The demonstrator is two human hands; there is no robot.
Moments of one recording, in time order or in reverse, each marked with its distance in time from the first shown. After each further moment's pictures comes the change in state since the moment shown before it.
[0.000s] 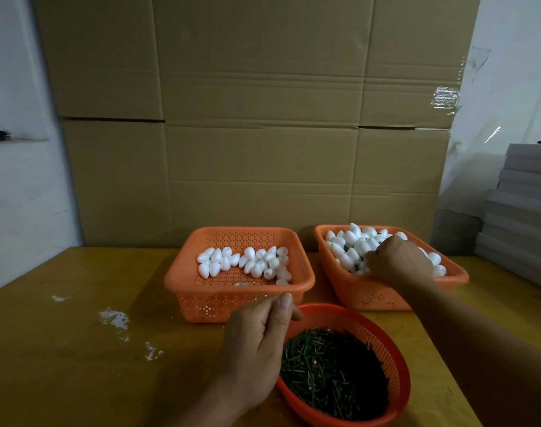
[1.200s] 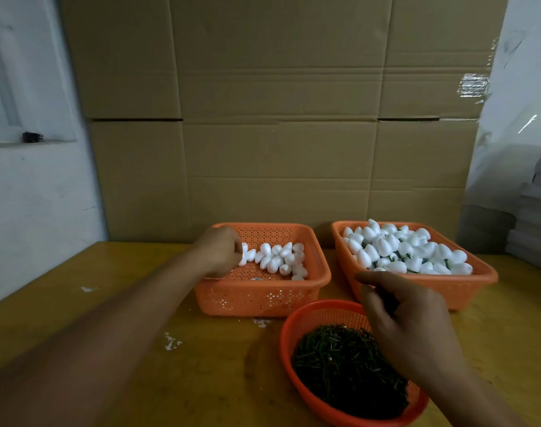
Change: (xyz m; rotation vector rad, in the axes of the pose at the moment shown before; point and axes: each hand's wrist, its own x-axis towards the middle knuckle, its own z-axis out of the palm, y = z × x) left_hand 0.127 -0.045 -0.084 0.853 -0.335 -0.360; right_hand -0.136 -0.005 -0.003 0.683 0.188 -0.467
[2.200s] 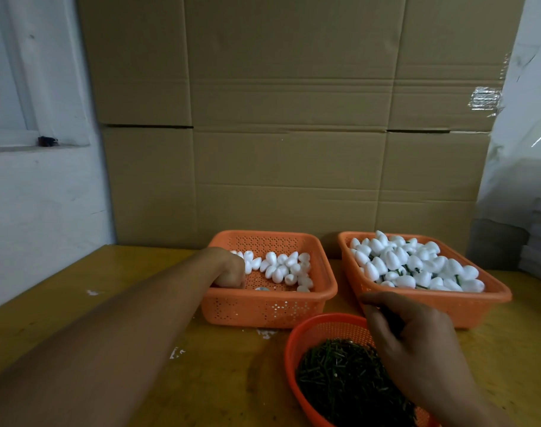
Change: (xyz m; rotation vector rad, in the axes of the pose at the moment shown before) left_hand 0.035 0.001 0.012 0.478 -0.601 -0.013; right_hand 0.000 -0.001 0.000 -0.003 -0.032 -0.028
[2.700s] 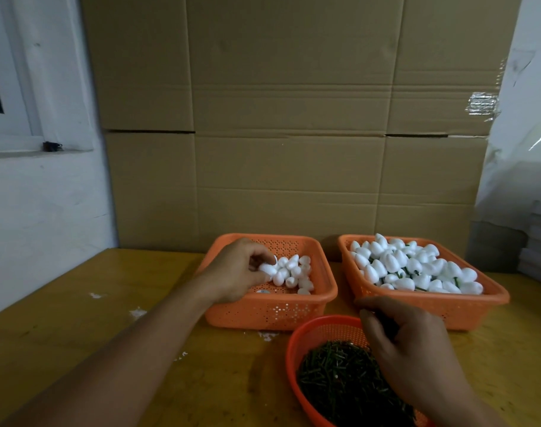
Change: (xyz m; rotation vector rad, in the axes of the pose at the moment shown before) left_hand -0.034 0.009 0.030 -0.851 0.734 0.384; right_hand -0.002 -0.001 0.003 0.018 -0.041 0.031
